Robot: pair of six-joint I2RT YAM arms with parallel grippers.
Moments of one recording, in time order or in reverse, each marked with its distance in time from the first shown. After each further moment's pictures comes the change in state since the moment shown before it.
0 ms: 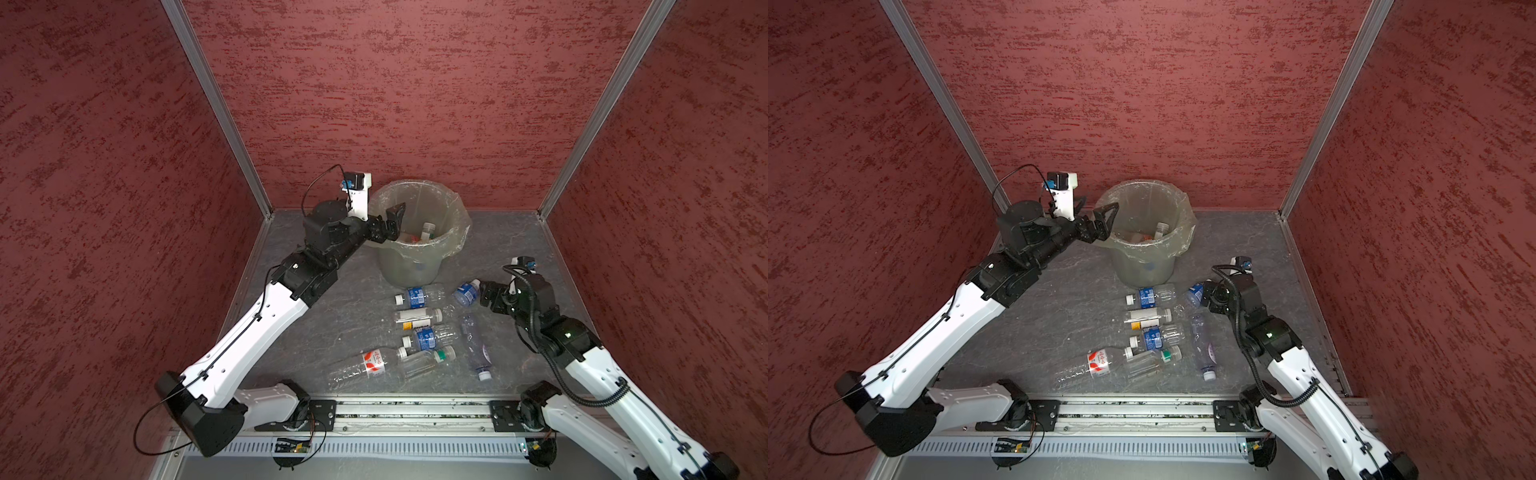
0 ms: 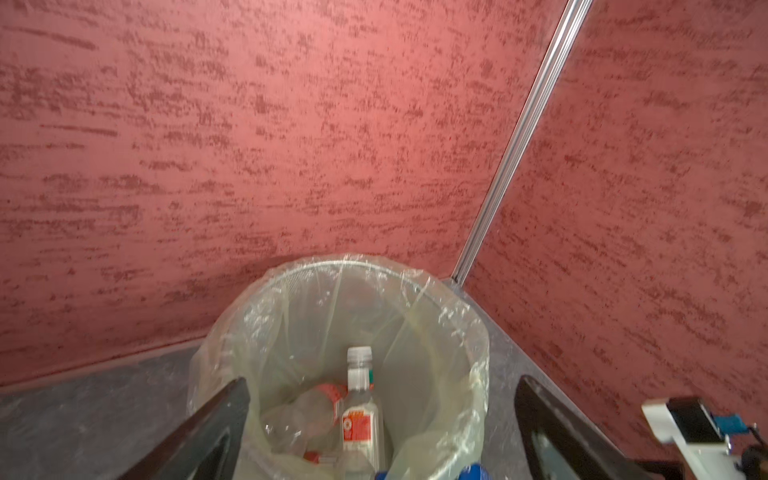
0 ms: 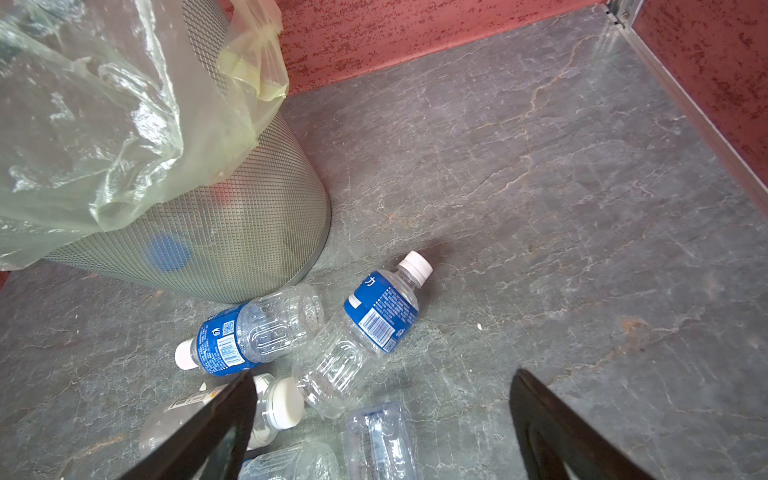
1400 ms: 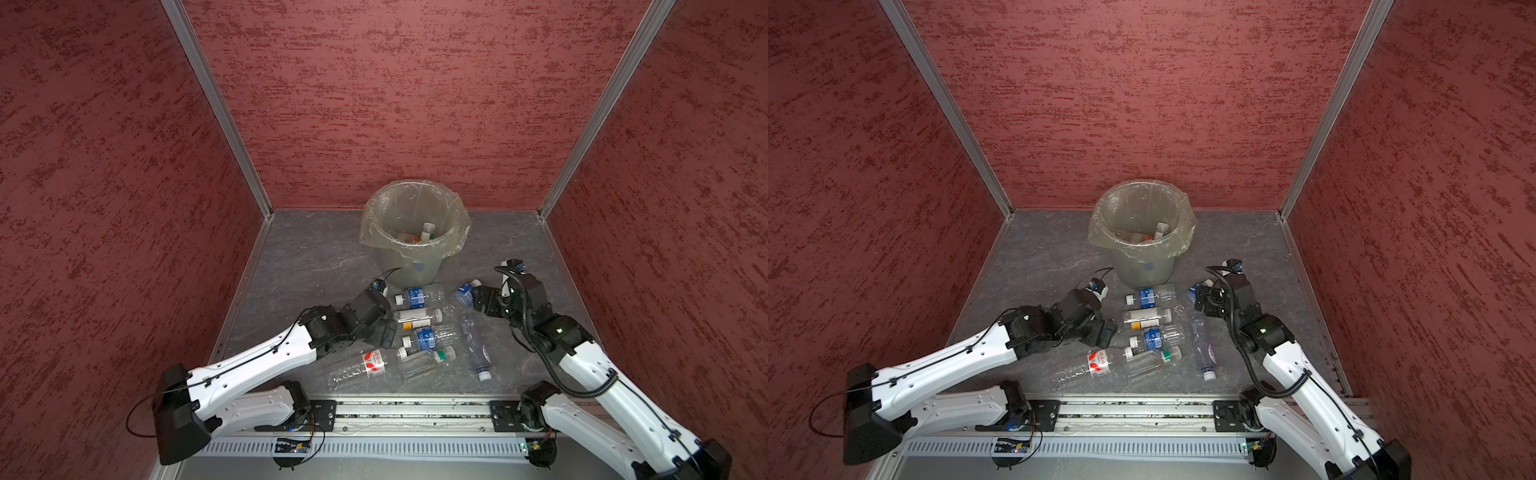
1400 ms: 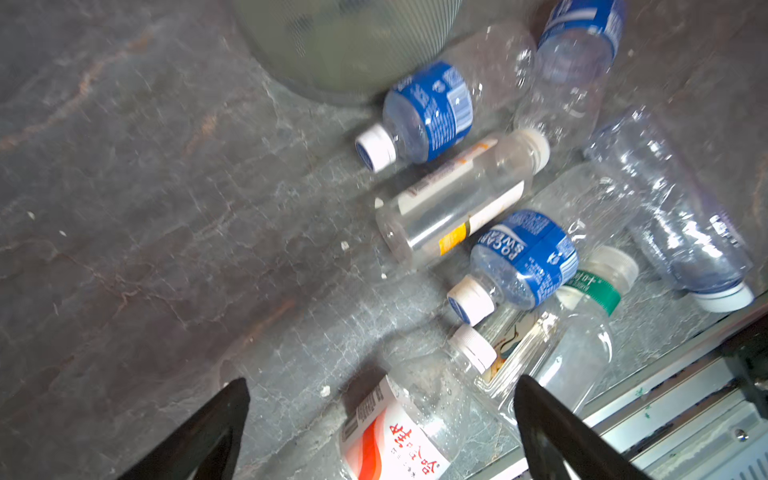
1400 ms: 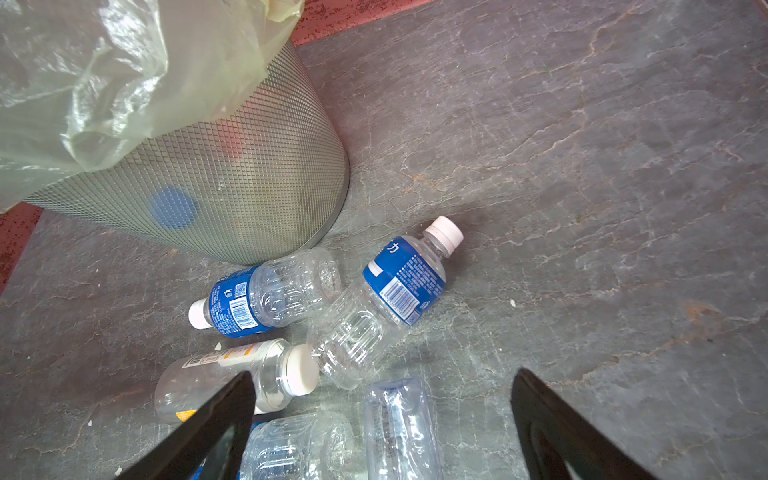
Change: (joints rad) left arm -0.402 -0.085 -0.467 -0.551 -0.167 -0.307; right arm 0.000 0.040 -0.028 0.015 -0.103 0.004
